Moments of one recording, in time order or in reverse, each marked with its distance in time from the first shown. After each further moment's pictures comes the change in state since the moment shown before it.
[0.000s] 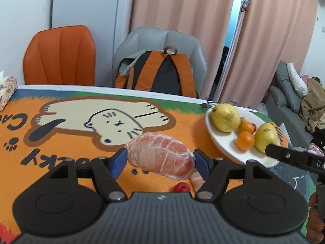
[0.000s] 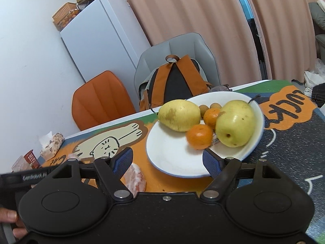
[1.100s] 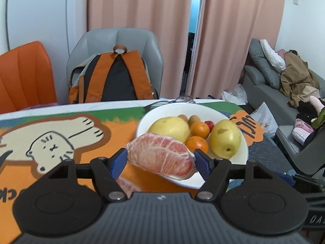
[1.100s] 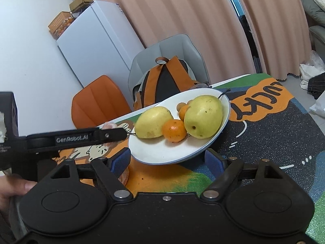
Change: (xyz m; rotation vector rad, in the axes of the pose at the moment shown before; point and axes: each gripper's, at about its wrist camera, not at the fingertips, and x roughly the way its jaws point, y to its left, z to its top) left arm 0.047 -0.108 0.020 0.176 0.033 -0.104; right arm -0.025 -0.042 -0.008 0.052 -0.009 0.009
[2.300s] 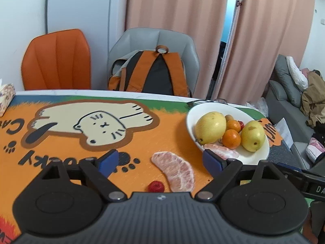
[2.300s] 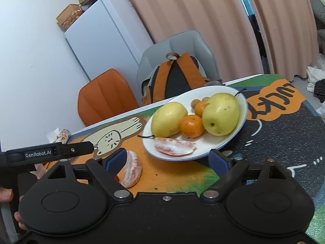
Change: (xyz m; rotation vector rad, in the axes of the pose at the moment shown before) left arm -0.060 0.057 -0.032 -0.160 -0.009 0.135; right arm 0.005 0.025 0.000 -0.050 0.031 0.038
